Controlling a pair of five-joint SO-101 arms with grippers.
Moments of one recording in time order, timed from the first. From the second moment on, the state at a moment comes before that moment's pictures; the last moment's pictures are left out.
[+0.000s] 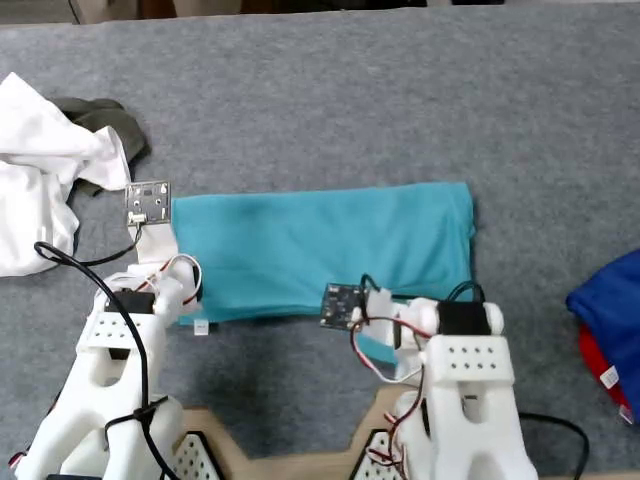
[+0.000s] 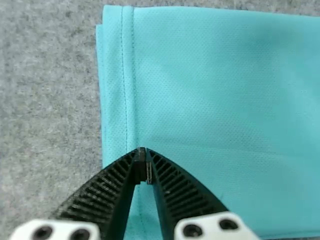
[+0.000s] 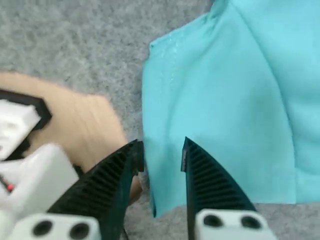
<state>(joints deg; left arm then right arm) -1.8 -41.4 73.2 31.9 -3.3 -3.7 -55.7 72.9 78.5 63.3</state>
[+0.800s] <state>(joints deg) -1.8 -41.2 73.2 31.9 -3.3 -4.0 -39.8 75.7 64.0 62.5</state>
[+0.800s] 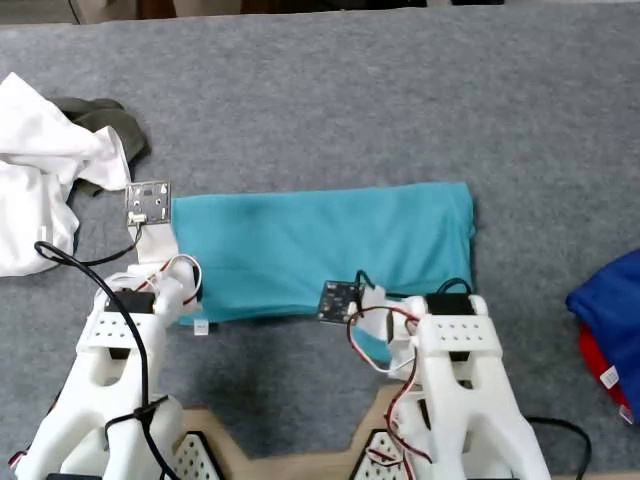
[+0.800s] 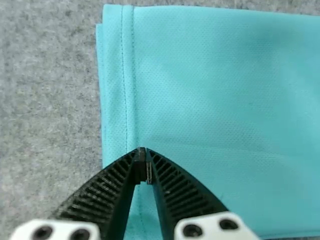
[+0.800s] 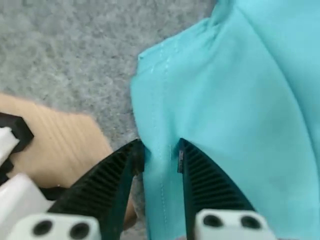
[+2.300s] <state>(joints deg) -1.8 -41.2 73.2 31.9 -3.3 -3.9 -23.1 40.6 74.9 59.9</state>
